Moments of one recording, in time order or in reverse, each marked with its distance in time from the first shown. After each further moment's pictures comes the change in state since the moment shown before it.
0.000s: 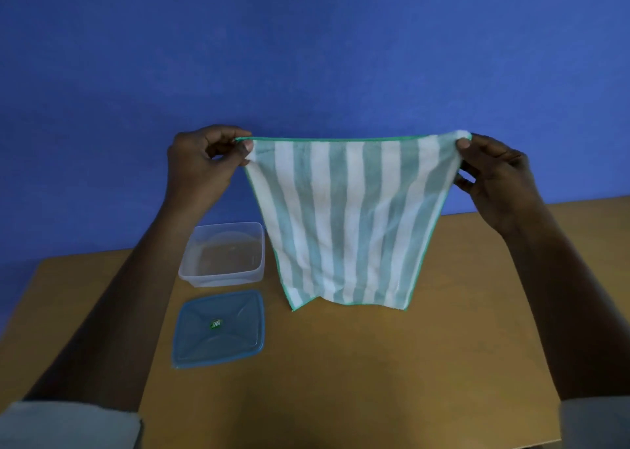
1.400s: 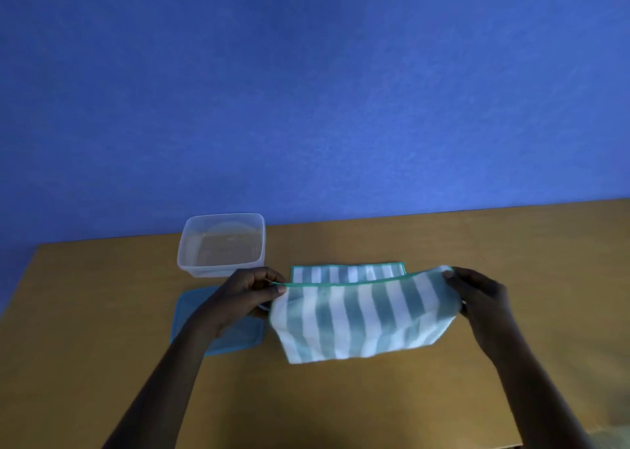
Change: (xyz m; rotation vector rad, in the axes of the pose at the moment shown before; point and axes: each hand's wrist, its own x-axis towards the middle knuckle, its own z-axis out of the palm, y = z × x) left_hand -0.163 -0.100 0.028 -0.215 -0.629 -0.726; right_hand -0.117 0.153 -0.060 -0.127 0.218 0.315
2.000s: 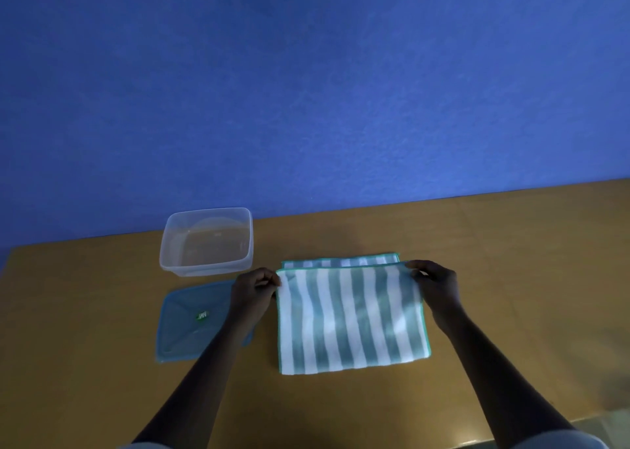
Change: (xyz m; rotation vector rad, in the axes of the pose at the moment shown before) left_hand 0.077 -0.080 0.035 0.197 0.470 0.094; right_hand 0.059 0.073 0.026 -0.307 0.047 0.040
